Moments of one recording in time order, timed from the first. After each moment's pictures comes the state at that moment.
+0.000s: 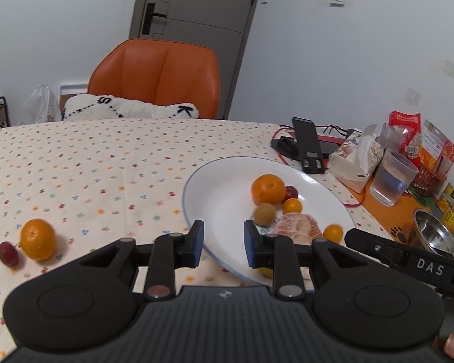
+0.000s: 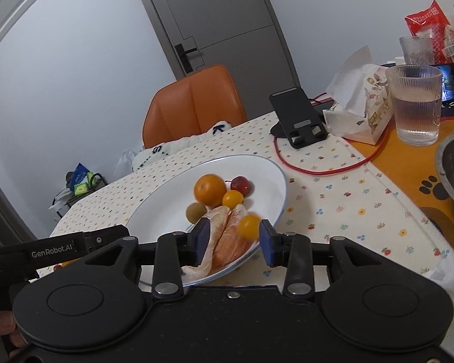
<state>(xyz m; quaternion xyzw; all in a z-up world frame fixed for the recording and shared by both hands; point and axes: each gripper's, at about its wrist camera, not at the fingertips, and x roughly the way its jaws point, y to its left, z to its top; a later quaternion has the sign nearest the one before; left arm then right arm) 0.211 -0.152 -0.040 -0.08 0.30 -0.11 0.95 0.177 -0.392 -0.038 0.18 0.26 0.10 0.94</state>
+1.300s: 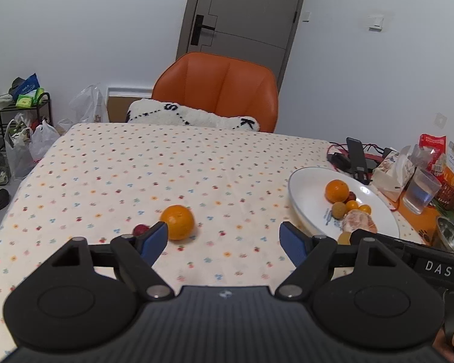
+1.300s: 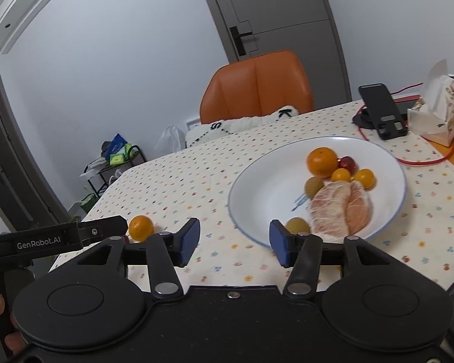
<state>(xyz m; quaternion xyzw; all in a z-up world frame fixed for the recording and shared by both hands) 0.150 -0.044 -0.023 -0.09 0.28 -0.04 0.95 0.152 -0.290 -0.015 0.13 0.27 0.18 0.94</state>
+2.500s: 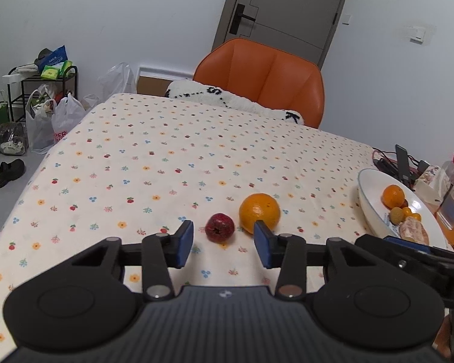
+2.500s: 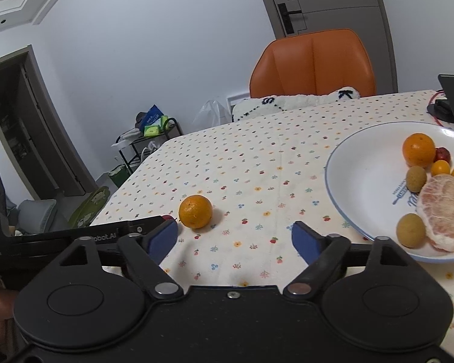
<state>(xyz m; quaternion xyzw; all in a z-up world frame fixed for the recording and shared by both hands) 0.173 0.022 -0.065 -0.13 0.30 0.01 0.94 0.177 -0.211 -0.028 0.10 0.29 0.26 0.92</state>
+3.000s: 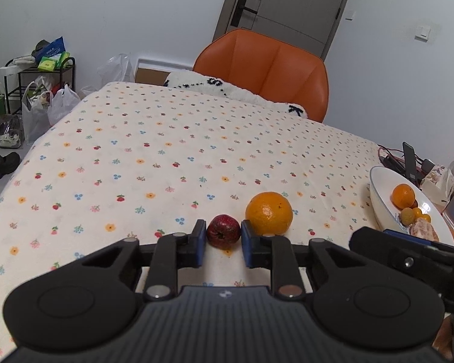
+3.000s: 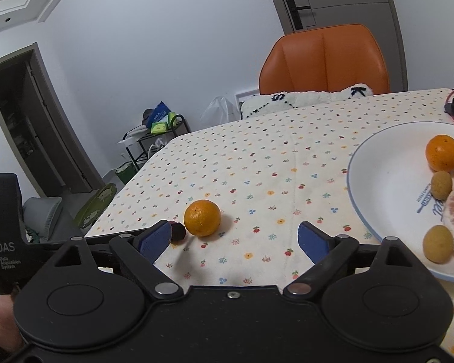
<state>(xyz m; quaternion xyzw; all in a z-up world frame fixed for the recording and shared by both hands) 0.195 0.024 -0.080 -0.14 0.31 0.00 0.94 0.194 -0.196 -0.030 0.10 0.30 0.28 0.91</state>
